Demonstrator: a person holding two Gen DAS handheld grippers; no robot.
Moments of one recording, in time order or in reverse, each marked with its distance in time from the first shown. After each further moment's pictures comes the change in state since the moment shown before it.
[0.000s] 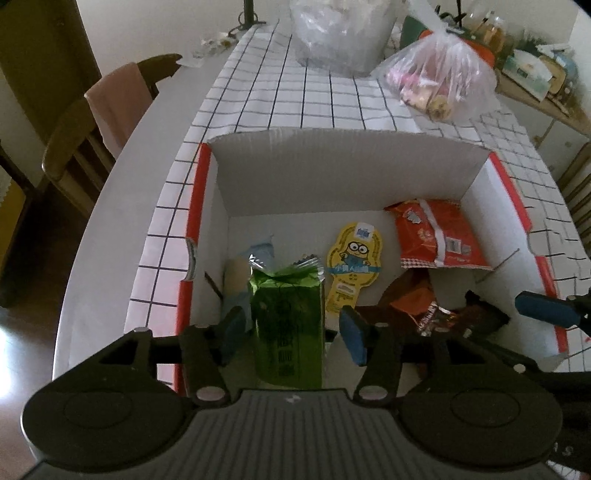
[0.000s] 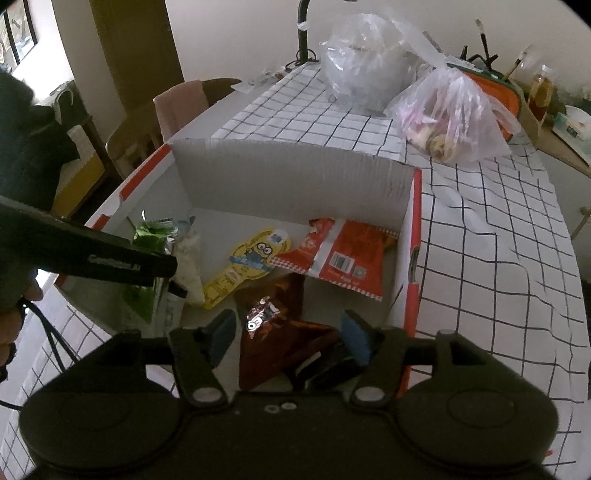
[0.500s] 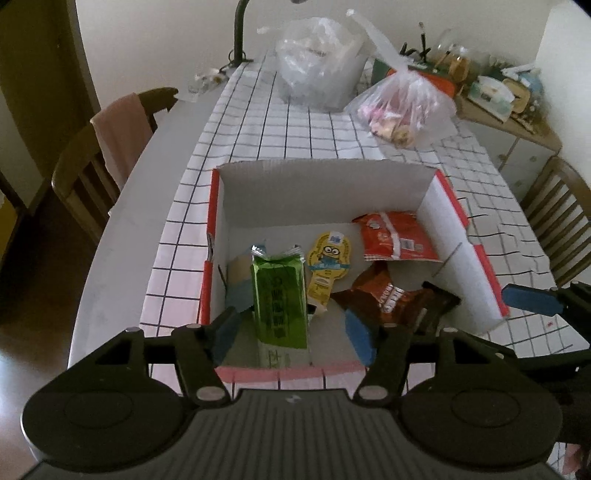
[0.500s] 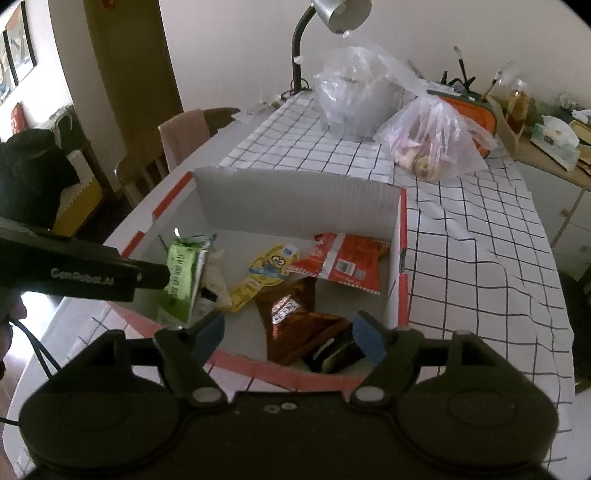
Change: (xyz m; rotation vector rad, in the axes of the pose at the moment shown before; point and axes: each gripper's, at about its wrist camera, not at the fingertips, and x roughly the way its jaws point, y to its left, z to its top) left arm -0.074 0.005 -0.032 0.019 -0.113 -0.067; right arm -0.057 0.022 -0.019 0.036 -0.097 -0.023
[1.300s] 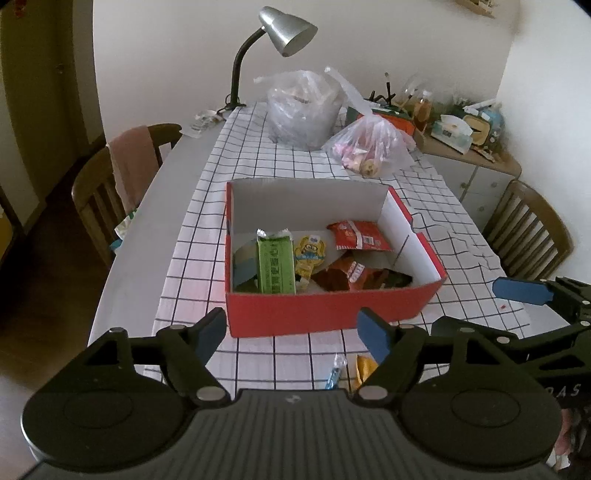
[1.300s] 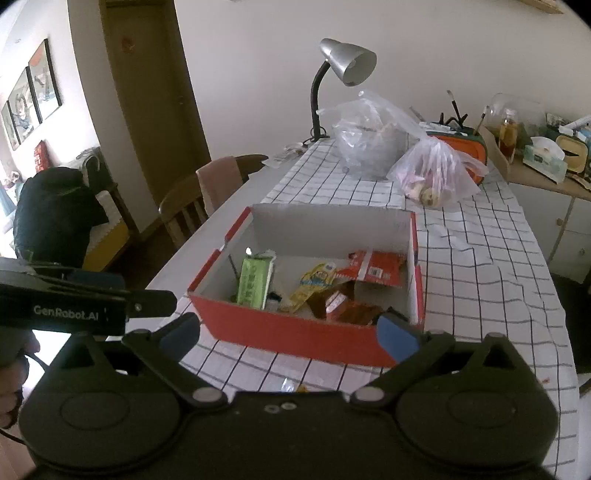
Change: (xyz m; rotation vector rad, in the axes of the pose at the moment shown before) left arm -0.098 0.015 -0.081 -0.002 -0.166 -0.071; right arm -0.092 0.042 -0.044 0.033 -0.143 0.056
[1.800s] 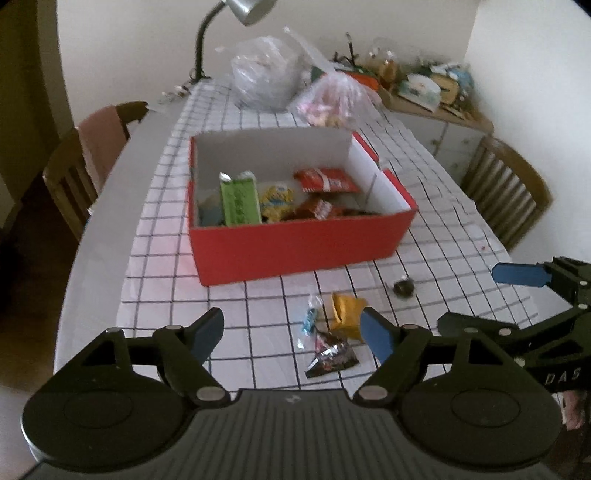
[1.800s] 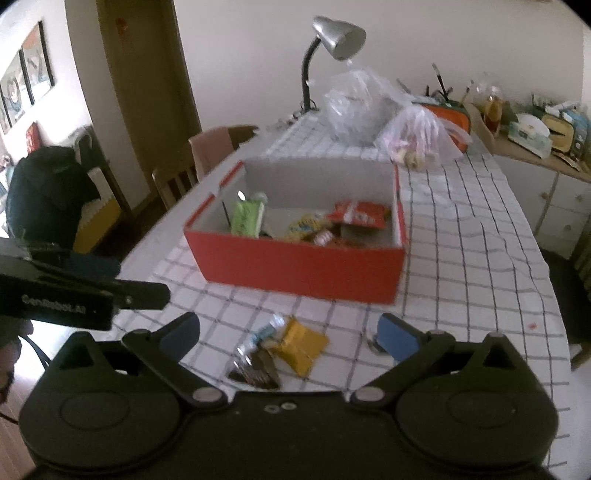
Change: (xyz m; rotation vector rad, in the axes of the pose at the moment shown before) left arm 0.013 -0.017 -0.046 0.085 0.088 -0.078; right arm -0.015 -0.009 -0.056 -0.001 0.080 -0.055
